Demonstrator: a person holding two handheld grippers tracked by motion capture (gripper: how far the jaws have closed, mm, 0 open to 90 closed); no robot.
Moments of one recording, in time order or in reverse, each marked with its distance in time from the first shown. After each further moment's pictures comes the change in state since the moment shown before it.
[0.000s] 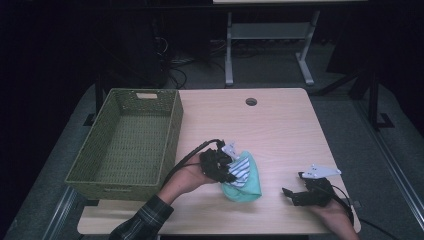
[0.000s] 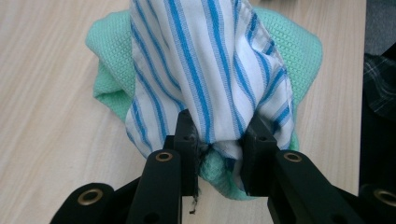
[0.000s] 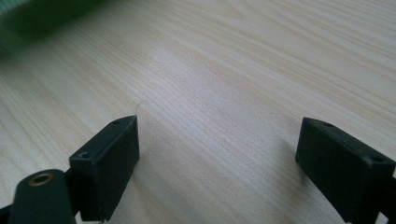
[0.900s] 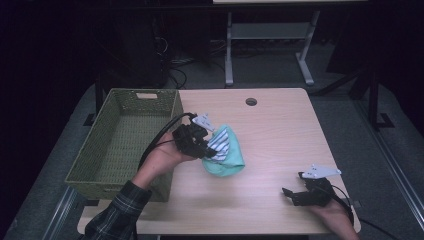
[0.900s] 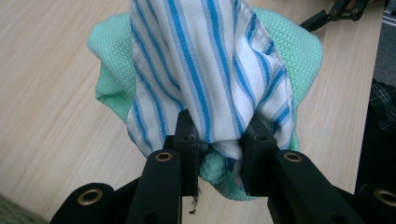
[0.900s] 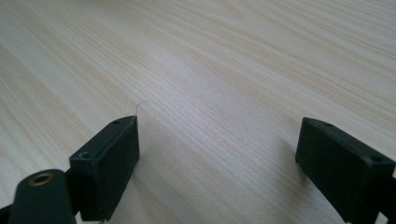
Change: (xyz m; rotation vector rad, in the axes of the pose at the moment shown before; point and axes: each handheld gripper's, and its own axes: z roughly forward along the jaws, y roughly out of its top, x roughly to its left) left arm 0.030 -0.006 -0.088 -0.059 0.122 -0.086; right arm 0.000 0.000 0.000 0.000 0.000 0.000
